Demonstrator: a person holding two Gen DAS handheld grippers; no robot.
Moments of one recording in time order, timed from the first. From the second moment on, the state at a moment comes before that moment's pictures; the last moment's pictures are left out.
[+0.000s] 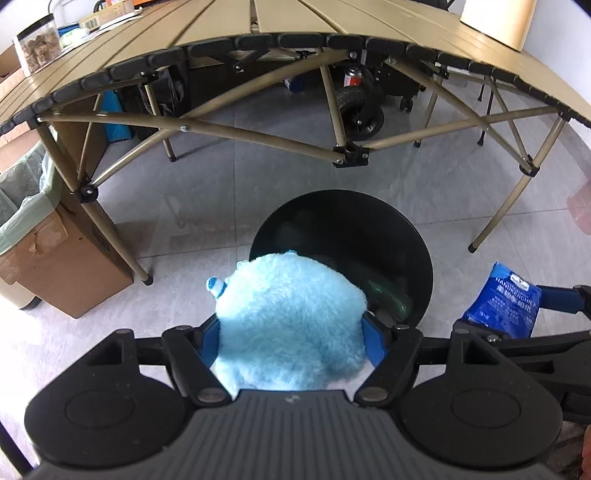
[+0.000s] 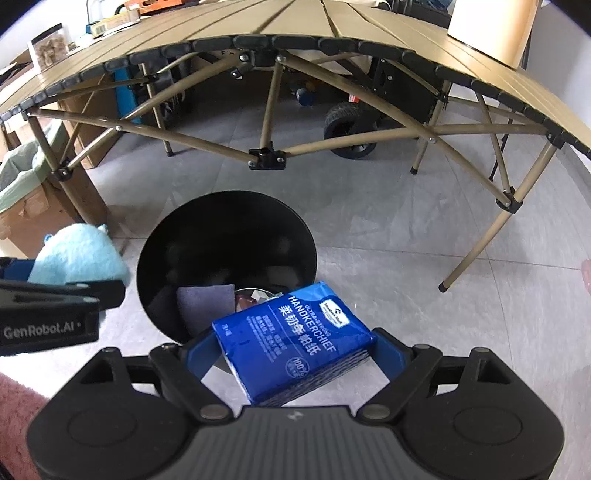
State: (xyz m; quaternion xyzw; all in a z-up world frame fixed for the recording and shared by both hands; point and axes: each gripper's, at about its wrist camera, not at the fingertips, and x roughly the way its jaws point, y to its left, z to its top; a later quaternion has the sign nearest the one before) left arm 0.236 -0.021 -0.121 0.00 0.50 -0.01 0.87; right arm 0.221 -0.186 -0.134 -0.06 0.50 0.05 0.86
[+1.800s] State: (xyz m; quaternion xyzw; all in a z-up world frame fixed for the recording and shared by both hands) left arm 0.318 -0.067 -0.168 0.00 0.55 -0.02 0.83; right arm 0.269 -0.253 -0.136 -0.01 0.47 -0.02 0.88
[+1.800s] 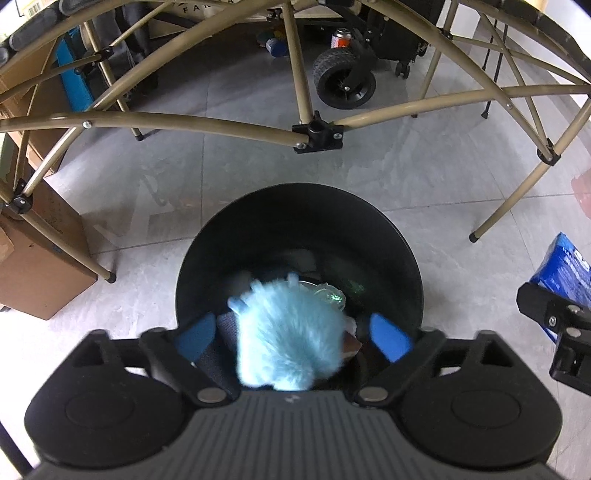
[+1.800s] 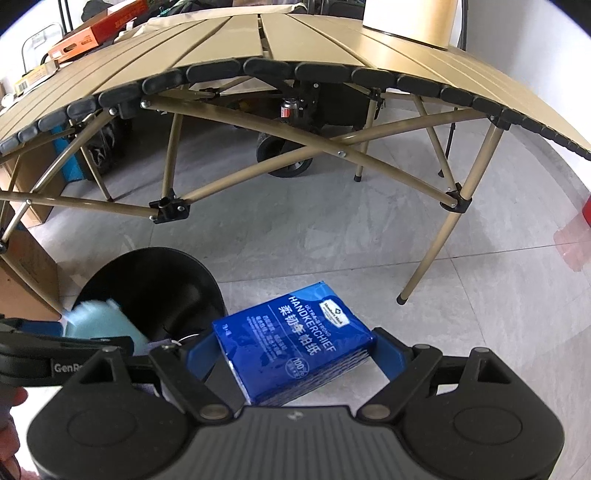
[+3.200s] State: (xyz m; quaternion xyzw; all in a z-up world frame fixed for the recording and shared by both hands) left arm 0.297 -0.012 -0.124 -0.01 0.50 0.04 0.87; right arm 0.278 -0.197 -0.141 -0.03 0.48 0.02 0.88
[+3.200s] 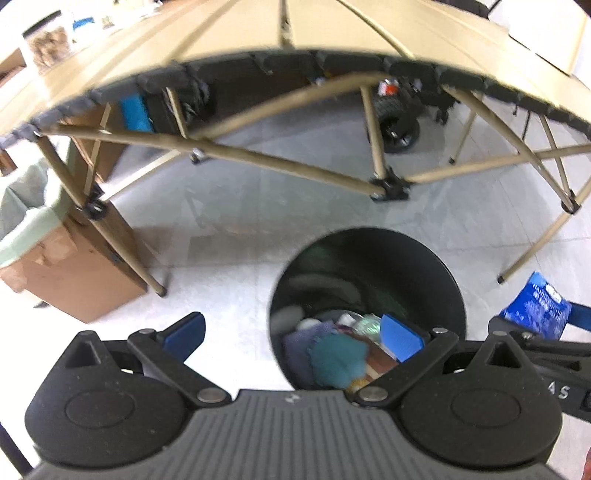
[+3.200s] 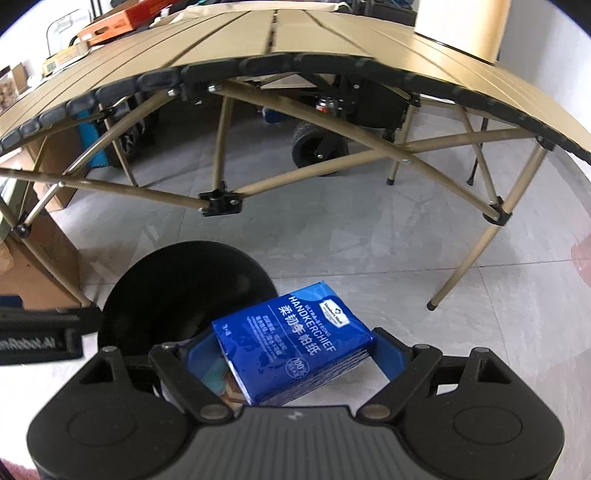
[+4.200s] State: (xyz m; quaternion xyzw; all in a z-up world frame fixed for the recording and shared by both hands) left arm 0.281 0.049 -0.107 -0.04 0.47 0.13 0.87; right arm 0.291 -0.112 -0.170 -0.04 0.51 0.07 0.85
